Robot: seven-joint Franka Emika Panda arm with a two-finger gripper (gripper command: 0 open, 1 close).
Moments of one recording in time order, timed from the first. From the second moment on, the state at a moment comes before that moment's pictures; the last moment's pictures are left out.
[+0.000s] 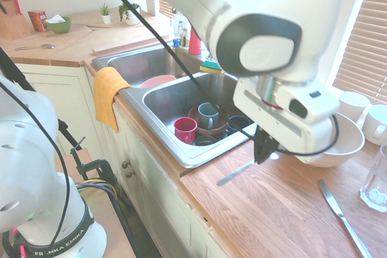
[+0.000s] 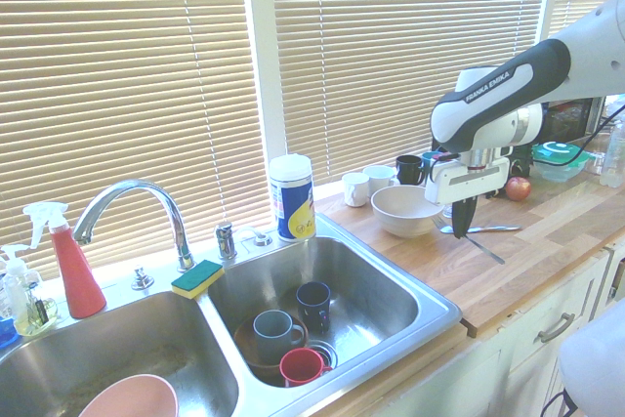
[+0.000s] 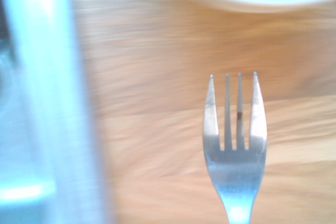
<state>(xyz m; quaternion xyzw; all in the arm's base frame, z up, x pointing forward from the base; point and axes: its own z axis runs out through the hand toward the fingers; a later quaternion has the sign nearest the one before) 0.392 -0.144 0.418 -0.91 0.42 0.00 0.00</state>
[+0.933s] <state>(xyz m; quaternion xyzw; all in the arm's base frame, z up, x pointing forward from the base) 0.528 0.113 0.302 -0.94 0.34 -0.01 0.00</state>
